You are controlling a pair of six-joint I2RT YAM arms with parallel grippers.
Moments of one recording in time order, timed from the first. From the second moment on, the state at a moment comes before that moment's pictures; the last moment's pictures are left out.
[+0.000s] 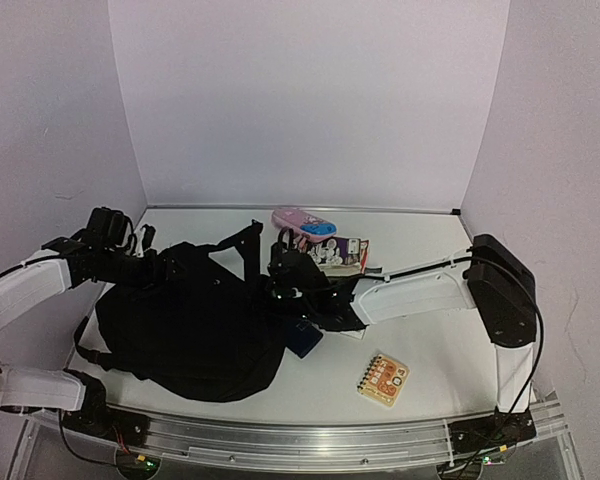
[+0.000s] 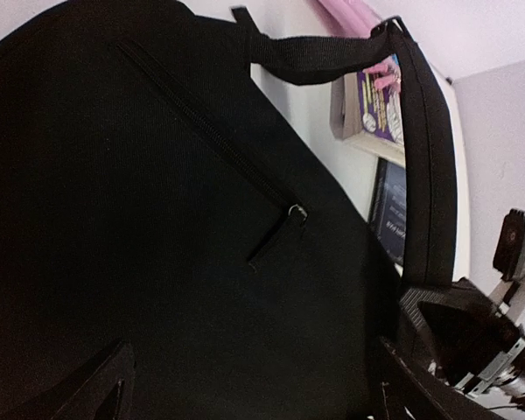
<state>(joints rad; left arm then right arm) -0.26 1.08 0.80 -0.54 0.38 -0.55 1.12 2.05 1.40 0.18 0.19 0.97</state>
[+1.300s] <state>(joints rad) -0.58 1.59 0.98 -0.39 0.05 -0.21 1.11 2.06 1.29 0.25 0.13 1.07</state>
